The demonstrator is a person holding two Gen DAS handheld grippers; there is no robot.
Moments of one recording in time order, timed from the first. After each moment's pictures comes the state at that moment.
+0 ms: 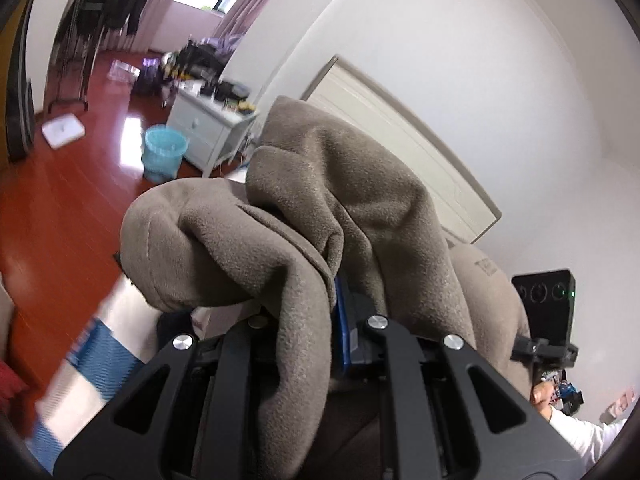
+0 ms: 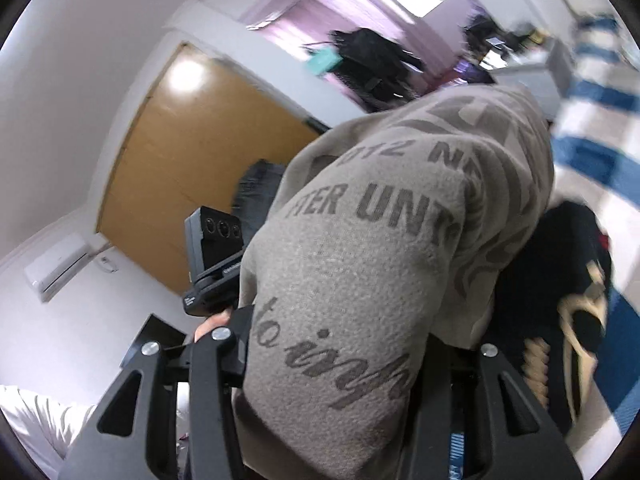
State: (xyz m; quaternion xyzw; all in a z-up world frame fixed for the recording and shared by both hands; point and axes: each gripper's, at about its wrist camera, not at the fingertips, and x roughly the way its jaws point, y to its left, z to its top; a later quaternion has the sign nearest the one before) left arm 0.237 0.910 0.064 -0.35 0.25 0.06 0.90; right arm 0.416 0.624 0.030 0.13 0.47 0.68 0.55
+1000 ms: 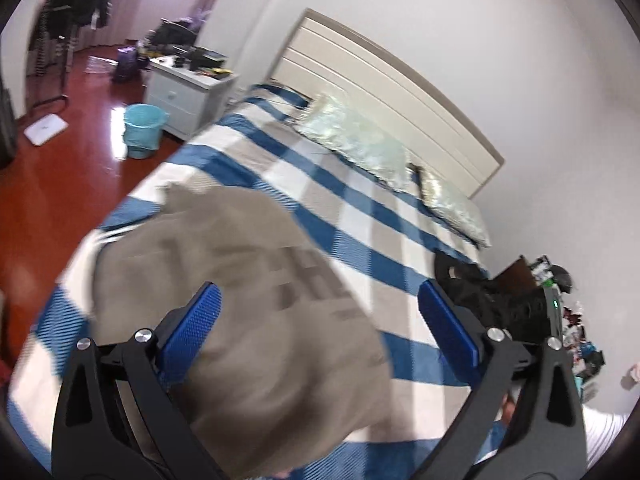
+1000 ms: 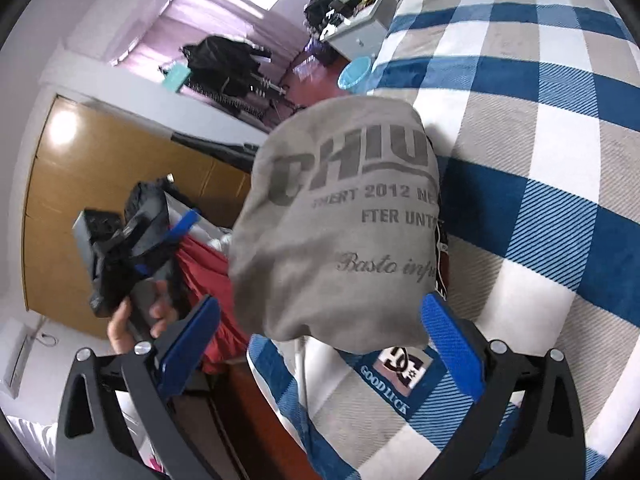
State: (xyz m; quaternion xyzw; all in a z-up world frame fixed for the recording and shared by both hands) left arm 0.284 0.777 0.035 -0.29 0.31 0.03 0.91; right arm 0.435 0.466 -0.038 0.14 0.57 0.49 0.64
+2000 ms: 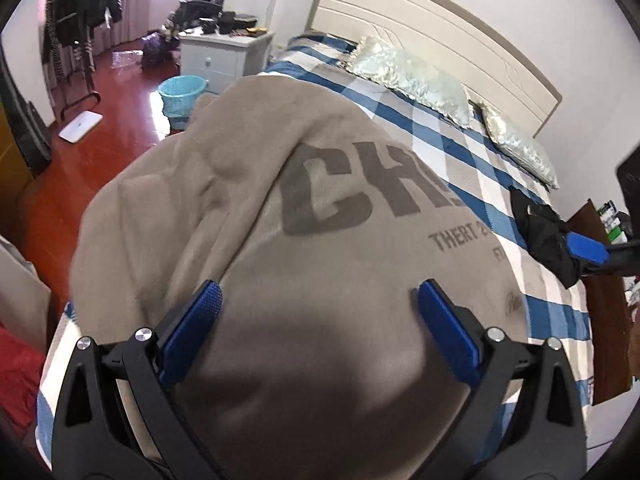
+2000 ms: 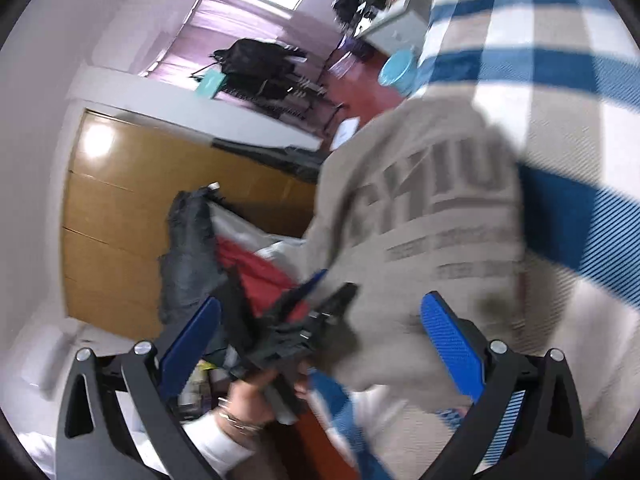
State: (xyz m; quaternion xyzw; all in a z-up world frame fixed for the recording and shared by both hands) left arm 0.273 0.771 -0.074 -0.21 0.41 0.12 0.88; right arm 0.443 0.555 -0.030 0.20 0.59 0.55 0.56
